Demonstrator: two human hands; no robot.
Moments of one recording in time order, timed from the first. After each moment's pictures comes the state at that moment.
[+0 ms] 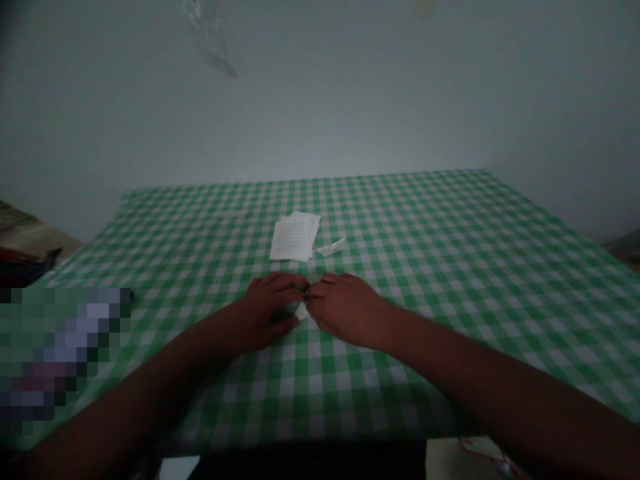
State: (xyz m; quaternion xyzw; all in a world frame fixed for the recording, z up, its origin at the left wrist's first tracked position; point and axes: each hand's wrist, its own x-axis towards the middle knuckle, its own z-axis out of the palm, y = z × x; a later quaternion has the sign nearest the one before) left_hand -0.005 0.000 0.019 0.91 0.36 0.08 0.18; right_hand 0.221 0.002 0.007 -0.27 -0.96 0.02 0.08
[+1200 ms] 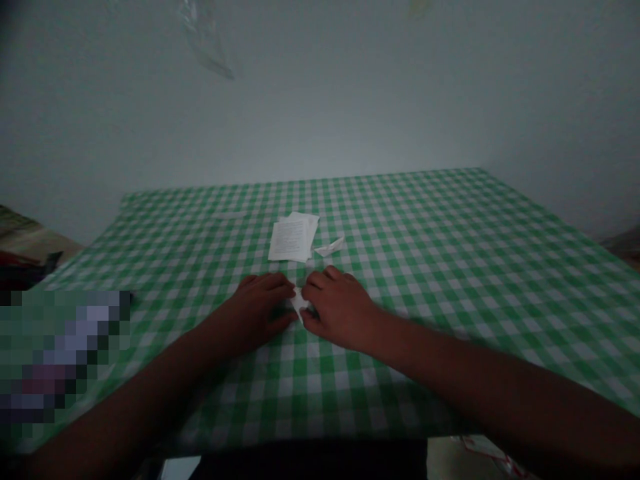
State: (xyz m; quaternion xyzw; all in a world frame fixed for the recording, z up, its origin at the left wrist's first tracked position) left_hand -0.001 -0.003 0.017 0.90 0.42 0.06 0.10; right_hand 0.206 -0.003 -0.004 -0.40 -0.90 0.07 0.15
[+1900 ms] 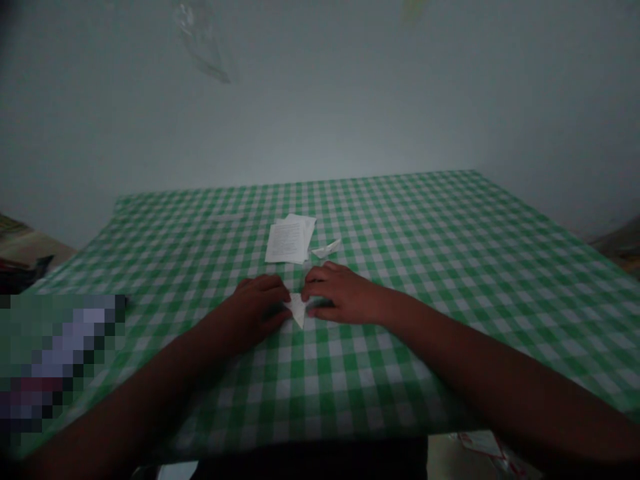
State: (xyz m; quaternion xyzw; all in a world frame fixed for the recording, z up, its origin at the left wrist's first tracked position) left_hand -0.003 0.001 0.023 0.90 0.42 0.06 0.13; right_hand 0.235 0.031 -0.004 -0.23 -0.94 0.18 0.17
